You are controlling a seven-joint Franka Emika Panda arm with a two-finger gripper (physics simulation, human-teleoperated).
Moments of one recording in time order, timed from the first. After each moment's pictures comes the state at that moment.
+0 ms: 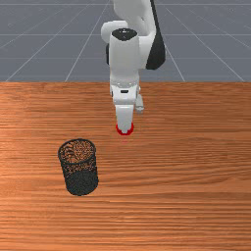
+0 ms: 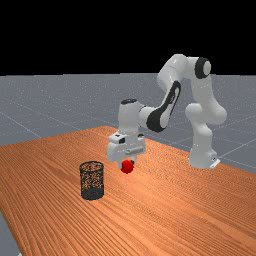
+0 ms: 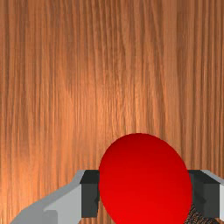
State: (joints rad) arm 0.00 0.37 0.00 -1.99 0.00 2.40 -0.79
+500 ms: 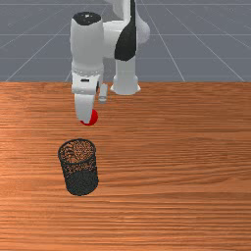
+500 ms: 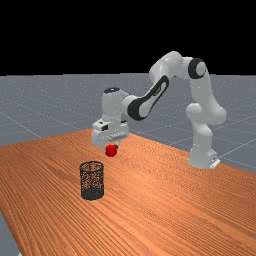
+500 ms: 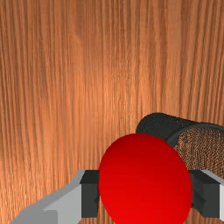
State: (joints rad) arm -0.09 0.36 -0.08 -1.86 -0.08 2.22 -0.92
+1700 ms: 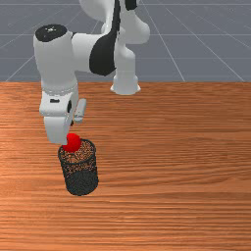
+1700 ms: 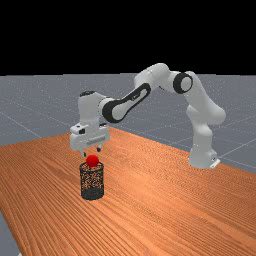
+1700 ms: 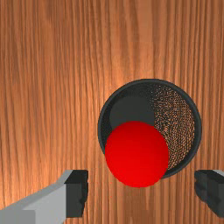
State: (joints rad) arm -0.17 0.67 -0.08 -1.39 0.00 2.02 -1.02
